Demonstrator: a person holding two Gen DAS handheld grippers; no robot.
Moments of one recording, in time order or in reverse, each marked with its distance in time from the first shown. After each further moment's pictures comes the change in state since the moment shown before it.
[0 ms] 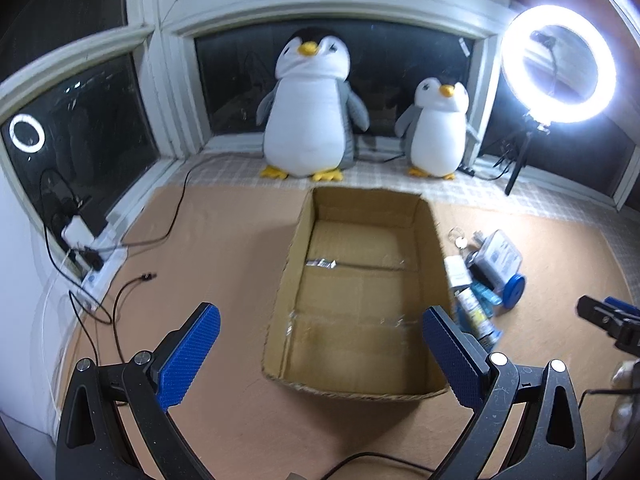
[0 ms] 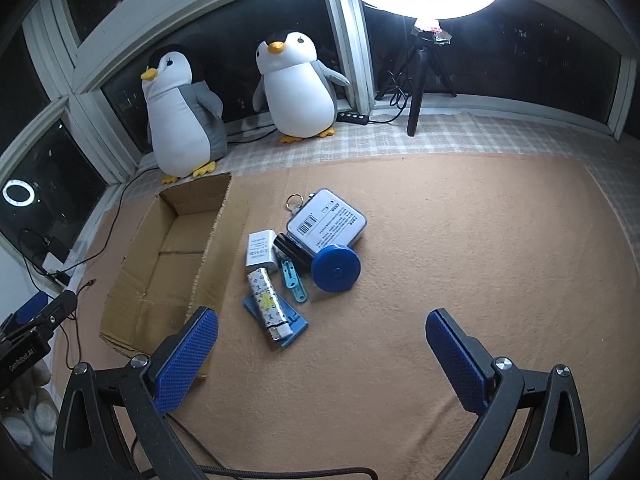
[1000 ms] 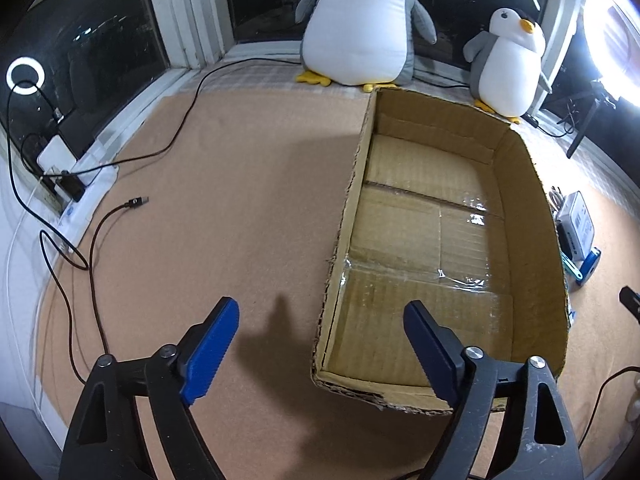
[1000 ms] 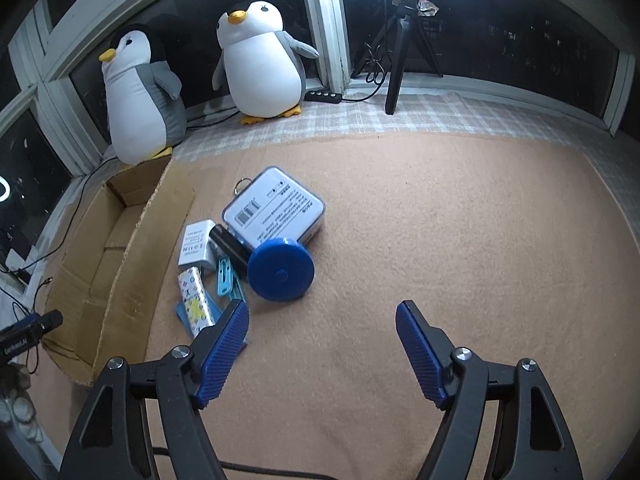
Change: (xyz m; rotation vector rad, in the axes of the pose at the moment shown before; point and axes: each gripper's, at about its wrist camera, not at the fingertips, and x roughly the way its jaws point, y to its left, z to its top) left arm 0.108 0.043 -0.027 -0.090 0.248 0.055; right arm 0.065 -0.027 0.003 -0.001 0.012 -0.077
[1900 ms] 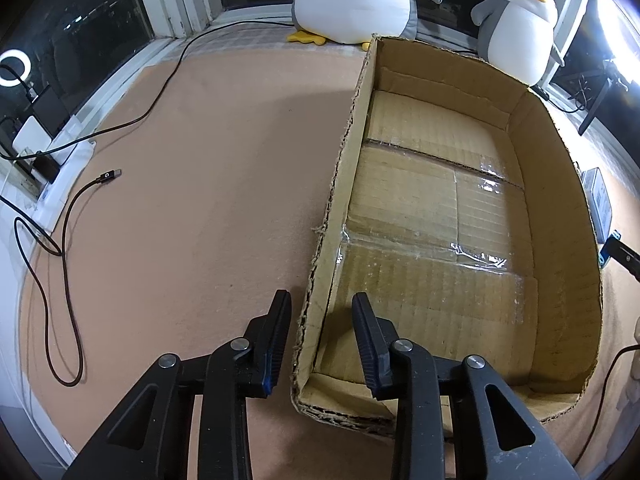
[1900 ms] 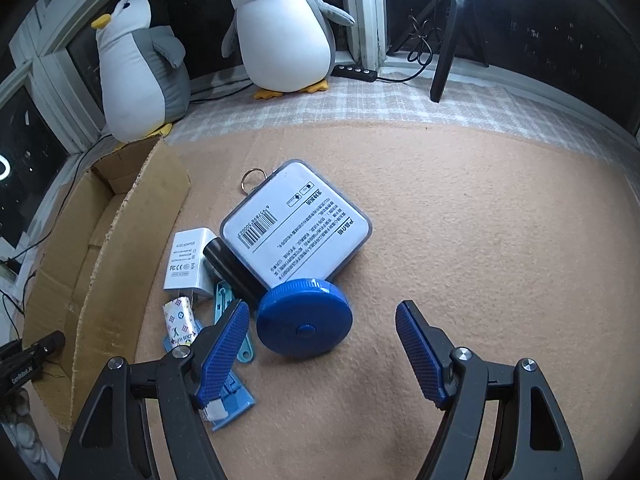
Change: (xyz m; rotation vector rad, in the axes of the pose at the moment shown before) left arm 0.039 -0.005 -0.007 0.010 0.094 -0.004; right arm 0.063 0.022 0.025 -0.061 0.089 0.033
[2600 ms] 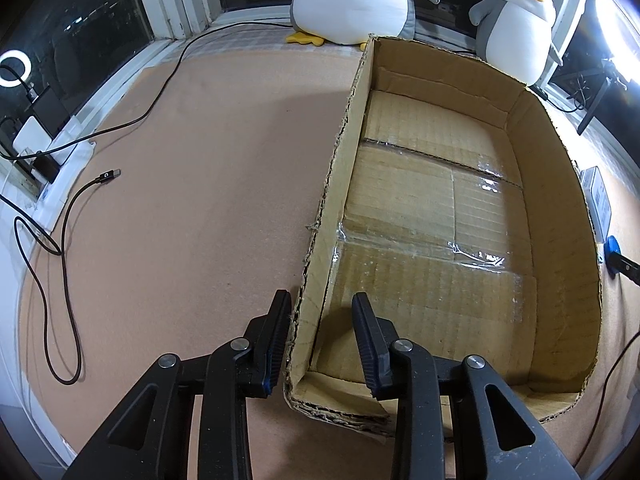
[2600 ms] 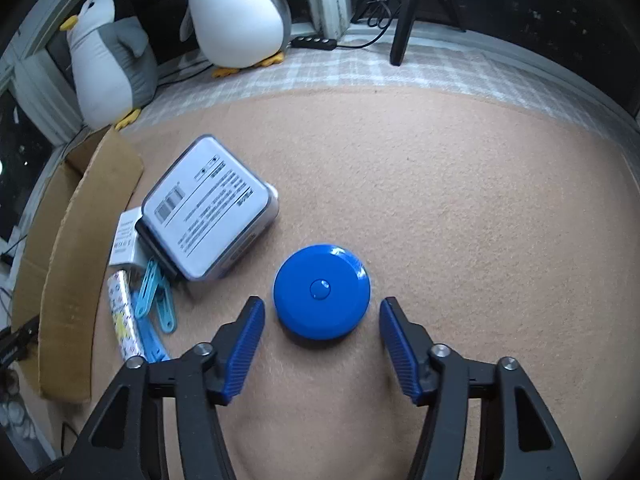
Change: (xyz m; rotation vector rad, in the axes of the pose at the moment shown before) left arm -0.001 -0.001 -0.002 0.001 -0.005 -0.004; right arm 0.004 -0.051 -0.003 -0.017 0.109 -0.015
